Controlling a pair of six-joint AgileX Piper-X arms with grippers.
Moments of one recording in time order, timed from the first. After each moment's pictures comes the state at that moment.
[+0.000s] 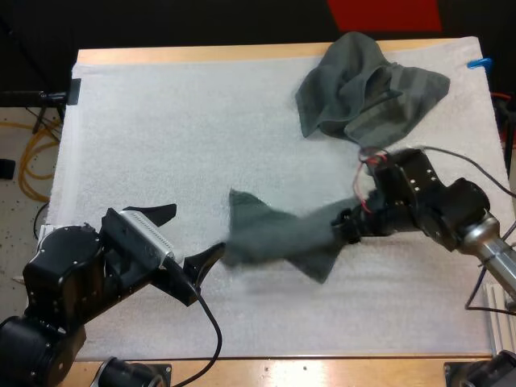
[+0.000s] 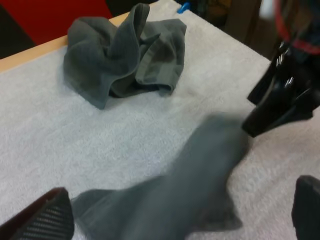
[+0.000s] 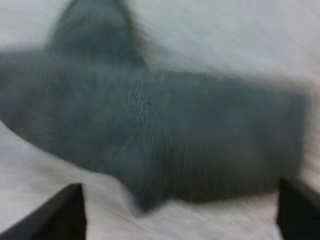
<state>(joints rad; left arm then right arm) -0.34 0.62 -1.03 1.02 0.39 -1.72 0.53 1.28 -1.03 0.98 -0.17 -1.67</state>
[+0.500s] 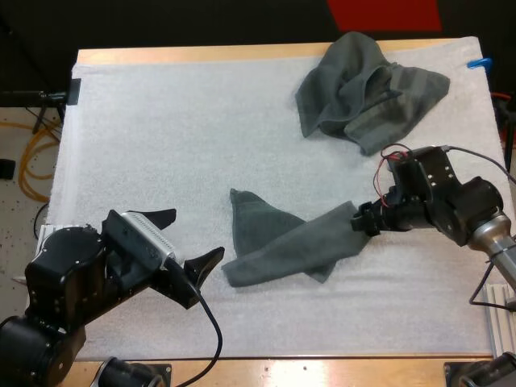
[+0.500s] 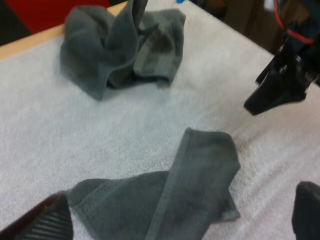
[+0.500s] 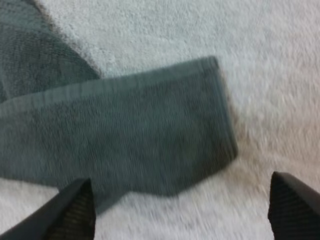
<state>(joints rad) -0.34 0.62 -1.03 1.05 0.39 -1.72 0.45 1.27 -0.98 0.92 -0.13 -1.72</state>
